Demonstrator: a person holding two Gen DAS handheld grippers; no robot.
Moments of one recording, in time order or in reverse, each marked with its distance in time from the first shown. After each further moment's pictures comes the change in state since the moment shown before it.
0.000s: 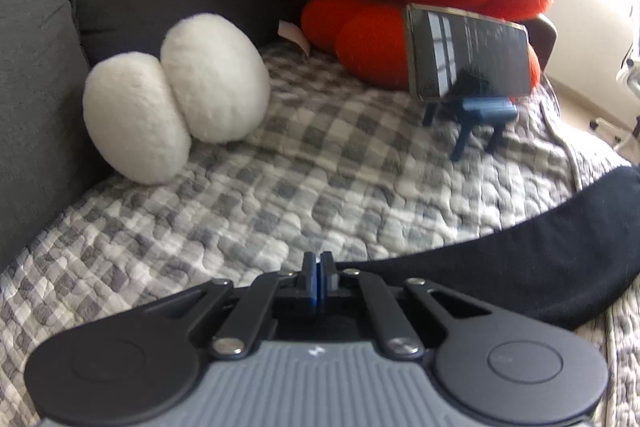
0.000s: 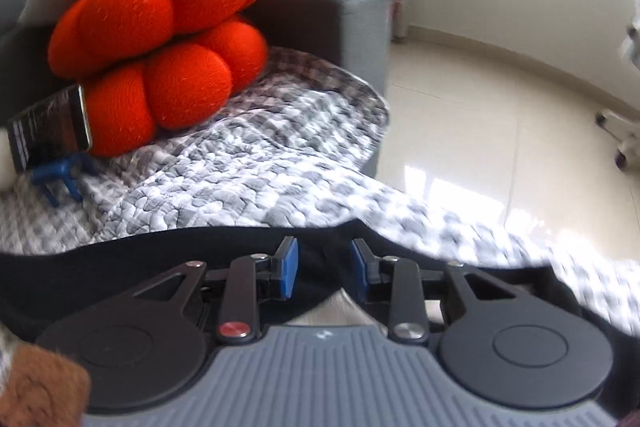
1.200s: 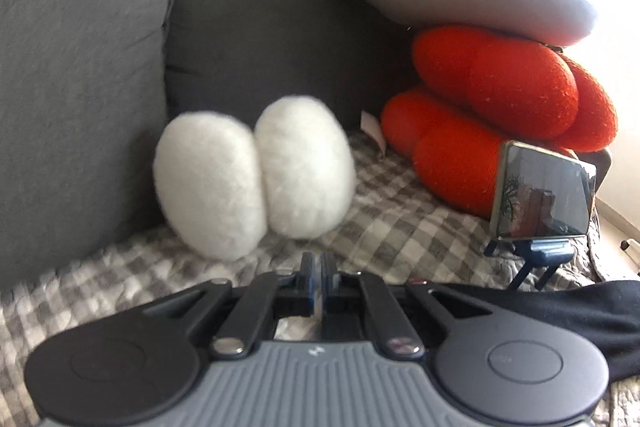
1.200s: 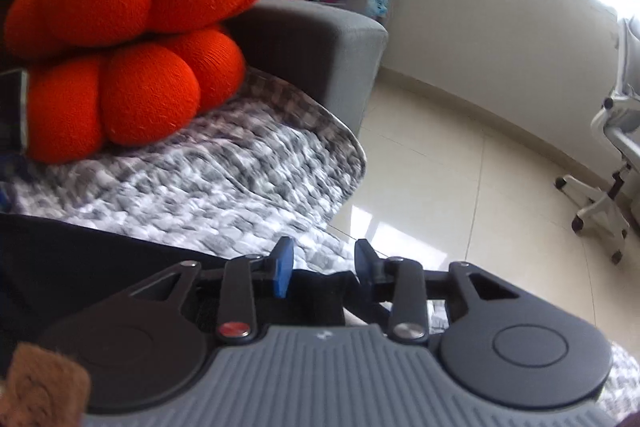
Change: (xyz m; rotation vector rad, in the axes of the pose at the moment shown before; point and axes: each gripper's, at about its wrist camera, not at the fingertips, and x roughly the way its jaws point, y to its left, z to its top) left arm -0.001 0.035 0.014 -0.248 -0.208 0.090; right arm 0.034 0.029 0.028 -0.137 -0.100 -0.191
